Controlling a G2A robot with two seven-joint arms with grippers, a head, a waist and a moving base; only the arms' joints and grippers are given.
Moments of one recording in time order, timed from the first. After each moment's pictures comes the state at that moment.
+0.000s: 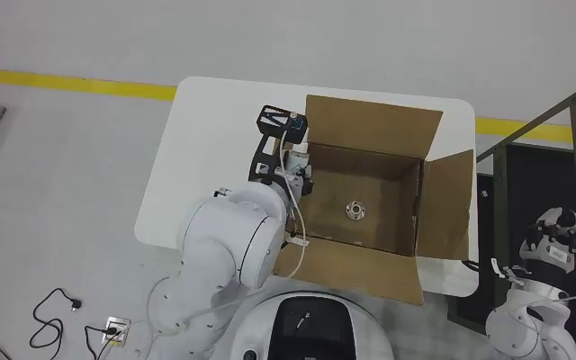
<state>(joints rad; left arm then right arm) 0.86 -1.61 -1.06 -2.10 1.54 0.20 -1.54 -1.78 -1.29 1.87 -2.01 -0.91 0.25 -0.26</state>
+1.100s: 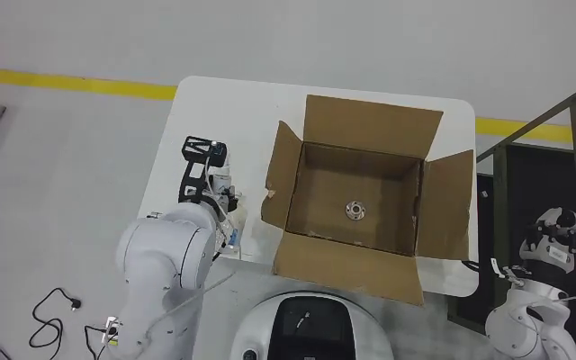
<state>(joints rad) 1.13 -1.57 -1.34 -2.18 1.67 -0.02 -1.54 -1.78 -1.29 1.87 -2.01 -0.91 0.25 -0.26</state>
